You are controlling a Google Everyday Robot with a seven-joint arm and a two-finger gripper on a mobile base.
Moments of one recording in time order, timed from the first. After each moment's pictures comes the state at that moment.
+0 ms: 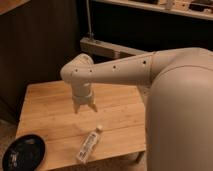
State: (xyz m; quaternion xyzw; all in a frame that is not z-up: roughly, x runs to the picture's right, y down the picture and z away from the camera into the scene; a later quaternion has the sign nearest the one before) arm -0.102 0.096 0.705 -0.26 0.23 0.64 0.68
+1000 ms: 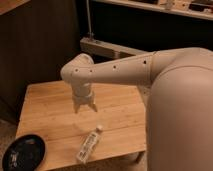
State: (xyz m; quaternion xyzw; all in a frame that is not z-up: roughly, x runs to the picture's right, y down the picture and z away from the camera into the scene) arm -0.101 0.097 0.704 -0.26 0.23 0.65 0.67
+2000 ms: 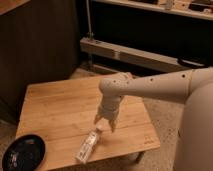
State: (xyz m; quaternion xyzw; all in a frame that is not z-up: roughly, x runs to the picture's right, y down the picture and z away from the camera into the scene) arm -0.013 0.184 0.724 -0.32 0.31 0.78 0.45
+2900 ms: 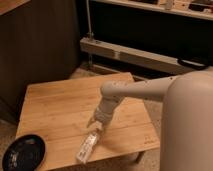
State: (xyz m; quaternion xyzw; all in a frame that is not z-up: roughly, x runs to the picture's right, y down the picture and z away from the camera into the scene) arm -0.063 0.208 0.757 -0.40 0.31 0.76 0.40
